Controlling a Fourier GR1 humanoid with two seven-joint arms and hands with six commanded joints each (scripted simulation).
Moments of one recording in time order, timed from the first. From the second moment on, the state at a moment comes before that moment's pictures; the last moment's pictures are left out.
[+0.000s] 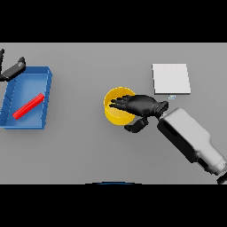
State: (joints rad) left arm -0.69 0.94 -0.71 -1.11 0.41 0.30 0.46; right arm -0.63 -0.36 0.65 -1.17 0.75 0.43 -0.22
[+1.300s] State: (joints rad) left arm -0.70 0.94 -0.71 -1.12 0.41 0.31 0.46; right arm -0.66 -0.41 0.61 -1.28 0.67 0.53 -0.16
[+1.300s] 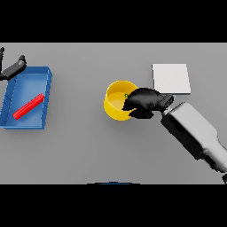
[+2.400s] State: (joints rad) left arm -0.69 0.95 -0.69 -1.12 0.43 0.29 0.44; right arm -0.82 -0.57 0.52 -1.05 0.65 0.43 -0.15
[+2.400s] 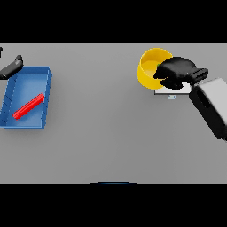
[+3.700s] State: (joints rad) left arm -0.69 0.95 -0.69 -1.14 0.43 0.31 0.50; right arm -0.89 -0.55 0.49 -0.65 0.64 0.37 -0.15
